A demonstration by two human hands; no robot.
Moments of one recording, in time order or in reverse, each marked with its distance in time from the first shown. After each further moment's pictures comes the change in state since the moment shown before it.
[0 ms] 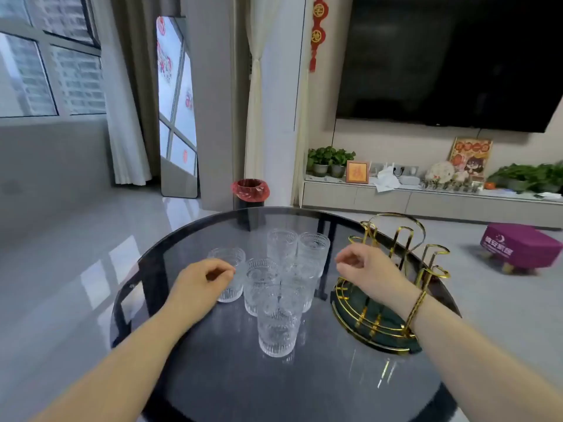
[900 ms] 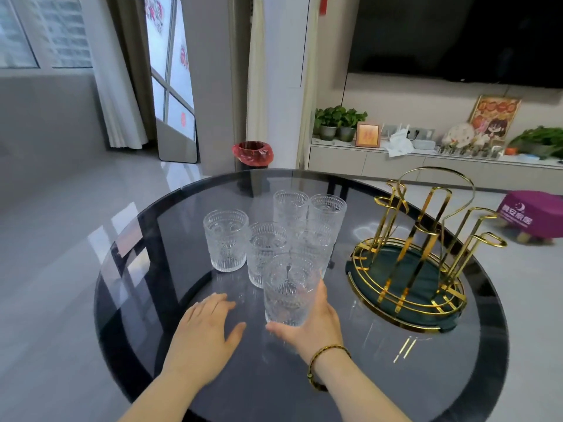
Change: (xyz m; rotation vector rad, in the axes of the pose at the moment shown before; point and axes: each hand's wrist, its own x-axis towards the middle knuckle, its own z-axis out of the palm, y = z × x) left_hand -0.048 -0.110 0.076 0.573 -0.172 0.041; right_hand -0.025 0.059 0.177 0.224 0.038 0.238
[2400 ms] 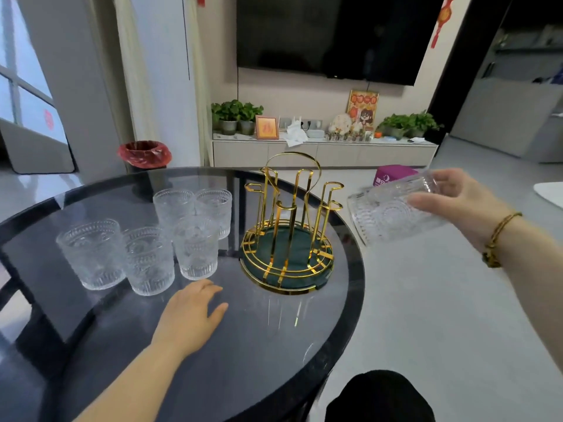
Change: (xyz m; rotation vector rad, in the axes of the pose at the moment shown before) left_hand 0.040 0.114 0.031 -0.081 -0.175 0.292; right_hand -0.057 -0.026 -0.337 -0.064 0.444 -0.007
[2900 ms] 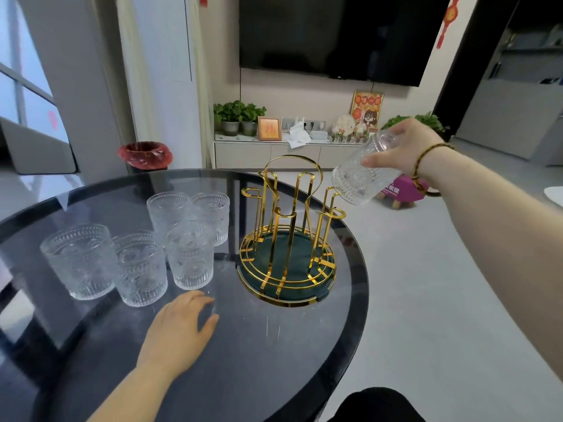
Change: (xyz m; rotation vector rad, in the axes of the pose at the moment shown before) left_hand -0.003 0.001 0.004 -0.040 0.067 -0.060; right_hand 0.087 -0.044 0.032 -0.478 0.064 0.006
